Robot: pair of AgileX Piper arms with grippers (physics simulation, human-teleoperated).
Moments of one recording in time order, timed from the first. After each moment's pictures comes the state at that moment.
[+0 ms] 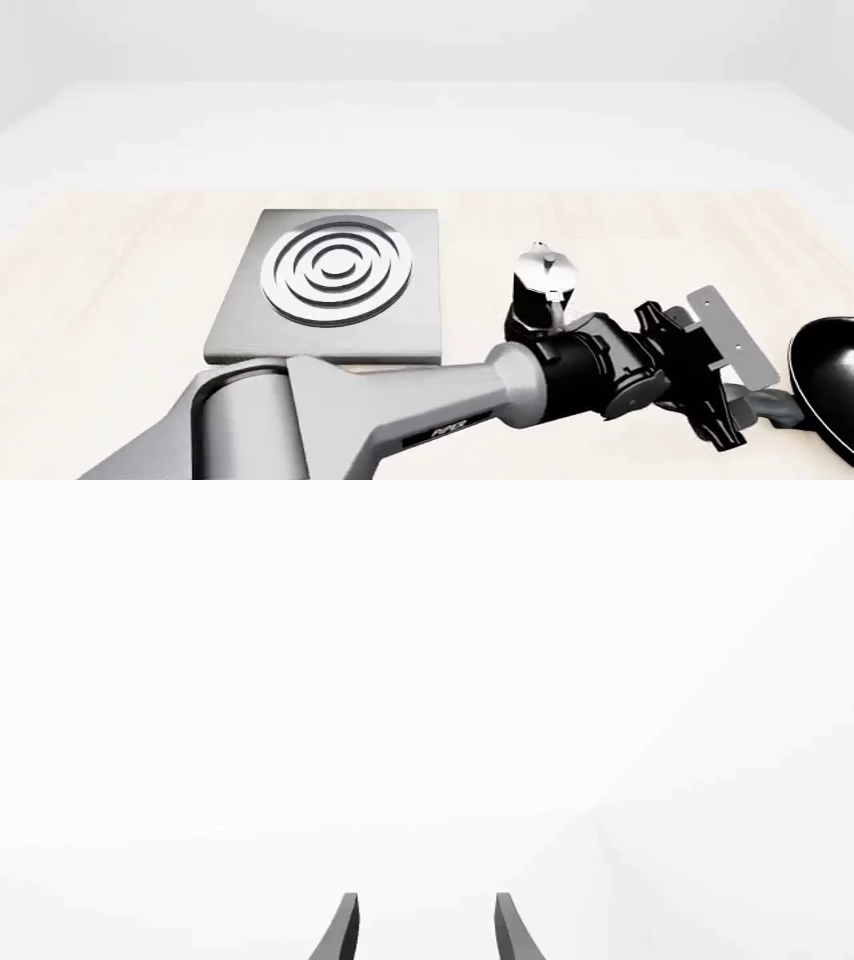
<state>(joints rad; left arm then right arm) -1.18 2.36 -1.97 0.28 0.23 -0.48 0.00 -1.44 0.37 0.37</state>
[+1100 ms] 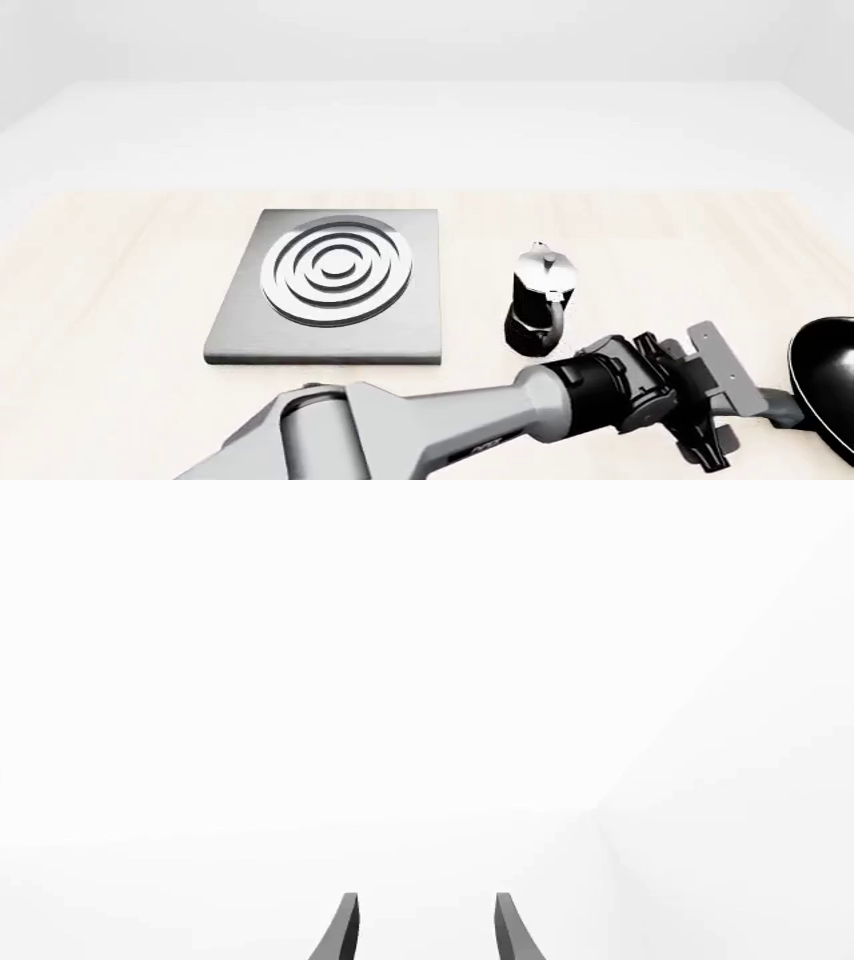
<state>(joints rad) -1.19 2.55 -2.18 0.44 0.23 -0.47 0.00 -1.45 0.37 0.36</state>
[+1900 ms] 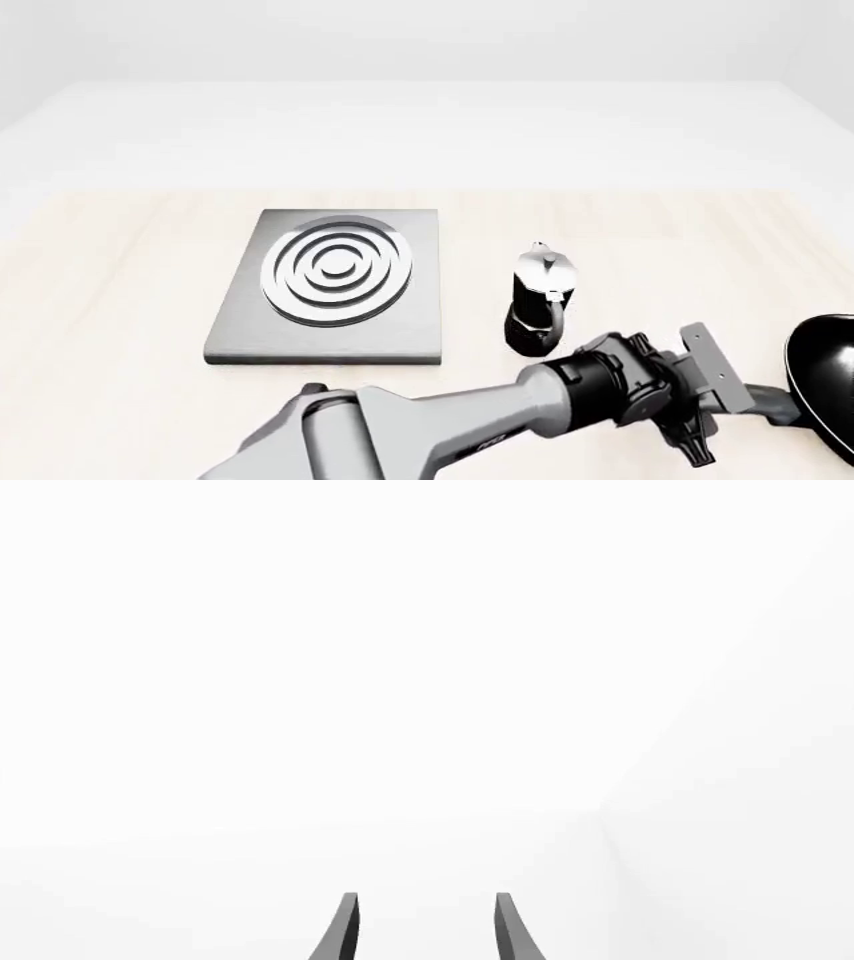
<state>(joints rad) -1.17 2.63 -2.28 0.52 0.25 -0.46 0.00 -1.46 0.38 0.35</state>
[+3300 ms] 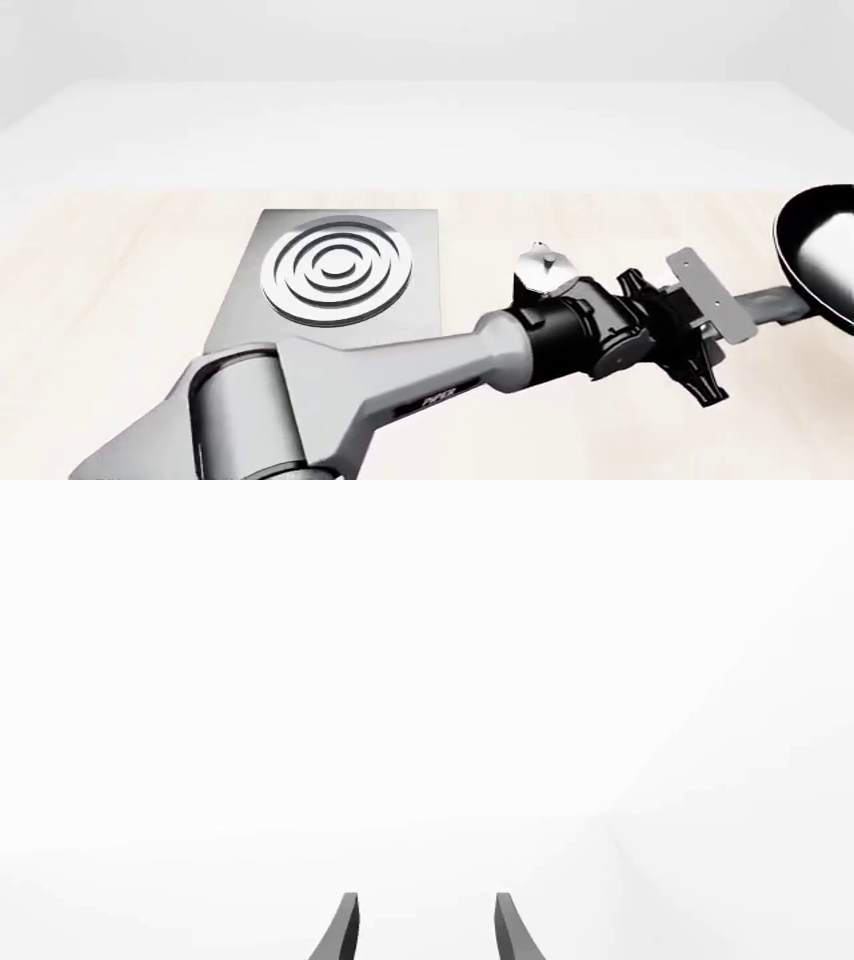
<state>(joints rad) -1.13 2.36 -2.03 0.33 0.20 -0.44 0.00 -1.52 0.43 0.35</state>
